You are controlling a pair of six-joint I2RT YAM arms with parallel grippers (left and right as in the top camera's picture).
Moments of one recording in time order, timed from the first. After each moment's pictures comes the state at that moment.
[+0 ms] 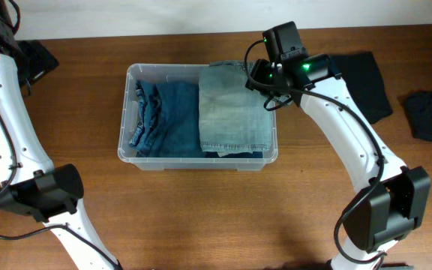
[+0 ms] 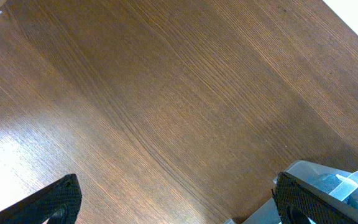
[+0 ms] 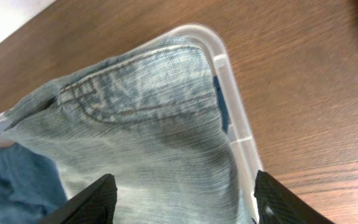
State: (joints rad) left arm 0.28 2.23 2.73 -1.69 -0.20 -0.46; right arm 0.32 1.87 1.75 -0.90 0.01 0.74
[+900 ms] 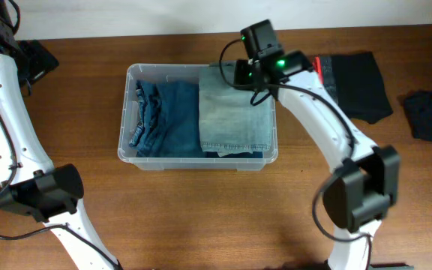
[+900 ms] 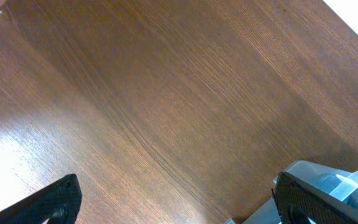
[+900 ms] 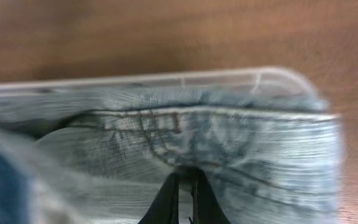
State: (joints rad) left arm 0.28 2.23 2.73 -1.69 -0.20 -0.46; right arm 0.37 2.04 1.84 -0.82 0.05 0.46
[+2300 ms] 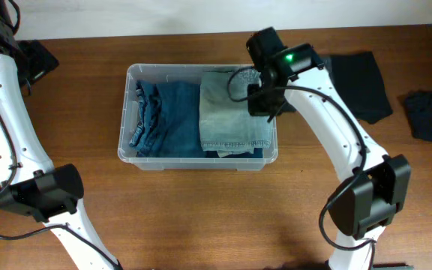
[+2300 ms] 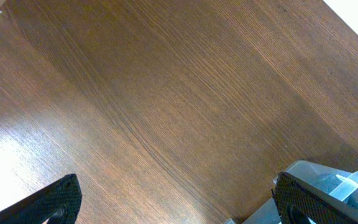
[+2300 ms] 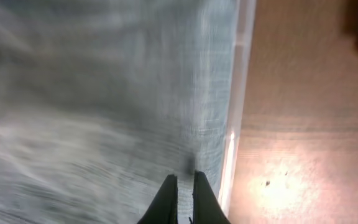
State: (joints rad) left arm 0.28 2.23 2.73 -1.69 -0.20 -0.46; right arm 0.37 1.98 1.89 -1.30 0.03 0.38
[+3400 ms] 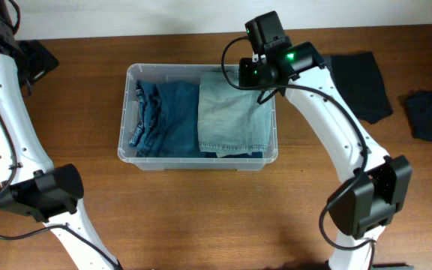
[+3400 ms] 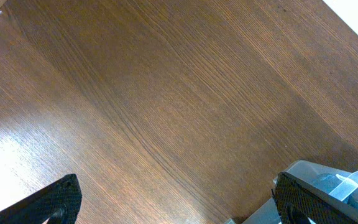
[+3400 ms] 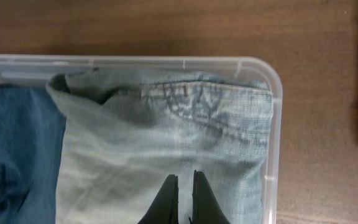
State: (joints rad) left arm 0.28 2.23 2.73 -1.69 -0.20 -0.46; right arm 0.37 1.98 1.94 -0.99 0.05 0.38
